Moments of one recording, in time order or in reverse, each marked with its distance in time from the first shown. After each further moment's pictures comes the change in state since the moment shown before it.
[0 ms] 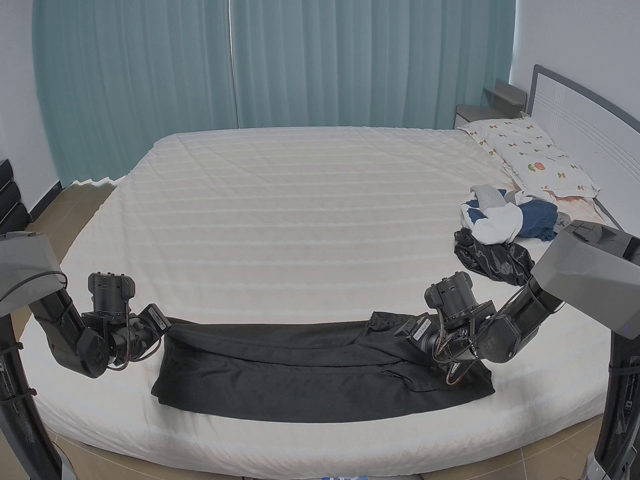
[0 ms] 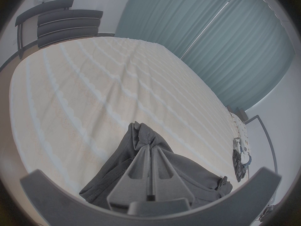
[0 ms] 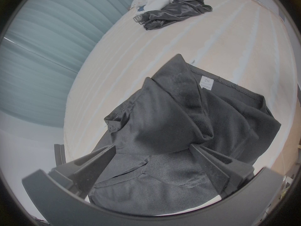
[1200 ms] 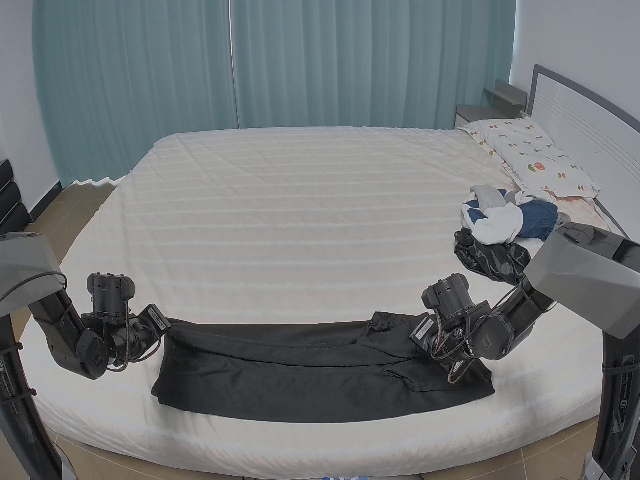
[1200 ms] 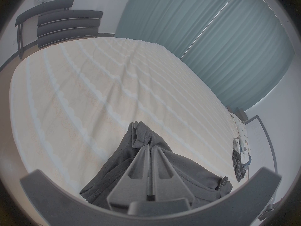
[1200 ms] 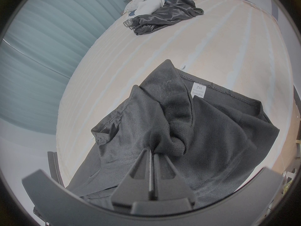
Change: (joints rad) left arm 0.000 -0.003 0.010 -0.011 0.001 0.000; right arm -0.015 0.044 -0.048 0.044 -0.075 0.021
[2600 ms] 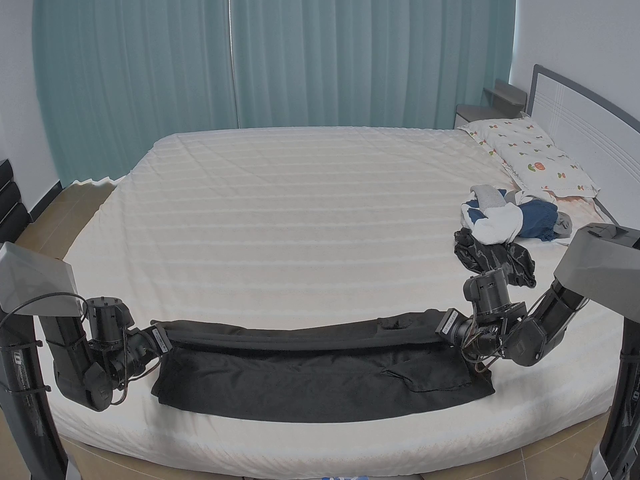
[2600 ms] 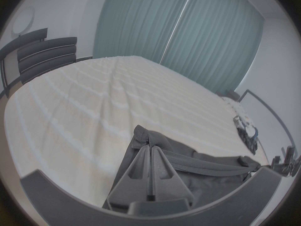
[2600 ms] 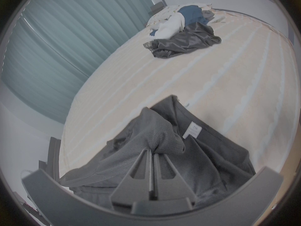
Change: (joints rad) left arm 0.010 0.132 0.193 -0.470 -0.006 0.307; right arm -0.114 -0.083 0.209 -0.310 0.035 -0.290
